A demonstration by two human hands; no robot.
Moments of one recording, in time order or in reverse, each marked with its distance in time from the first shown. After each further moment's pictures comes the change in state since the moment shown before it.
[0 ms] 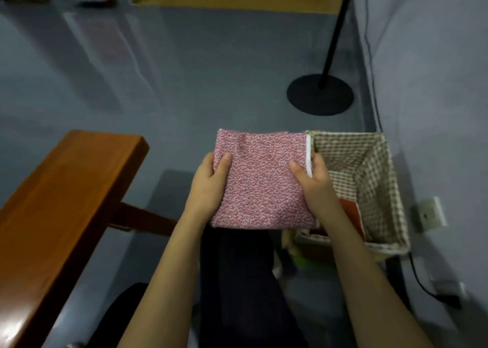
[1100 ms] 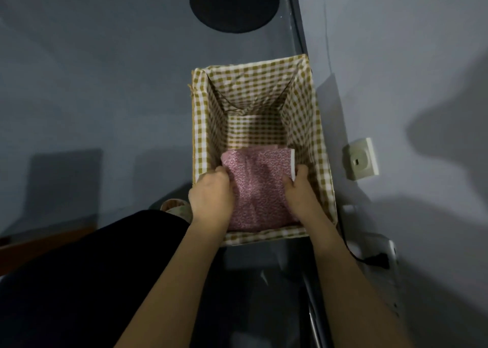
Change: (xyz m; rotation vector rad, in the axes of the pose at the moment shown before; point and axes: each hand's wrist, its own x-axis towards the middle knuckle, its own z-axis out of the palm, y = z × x) left_hand 0.041 -0.105 0.290 1.064 -0.339 0.070; right_hand 0.055 0.199 -0.195 -0.352 0.172 0.471
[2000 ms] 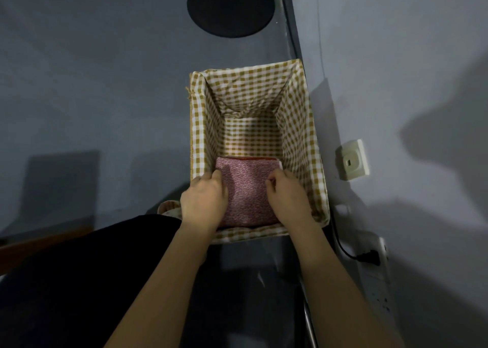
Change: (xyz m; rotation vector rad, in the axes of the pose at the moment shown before) left_hand -0.009 -0.014 0.003 0.039 0.058 0.155; right_hand -0.014 -0.014 0.010 -0.593 0.086 -0.243
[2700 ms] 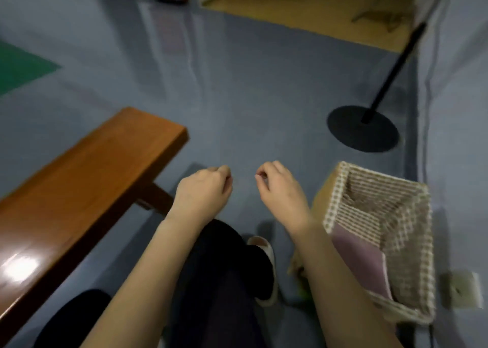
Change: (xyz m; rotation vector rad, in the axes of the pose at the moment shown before) left_hand -0.177 -0.193 -0.229 0.077 0.352 -0.280; right_hand -0.116 -0.318 -0.012 -0.026 -0.016 -0.816
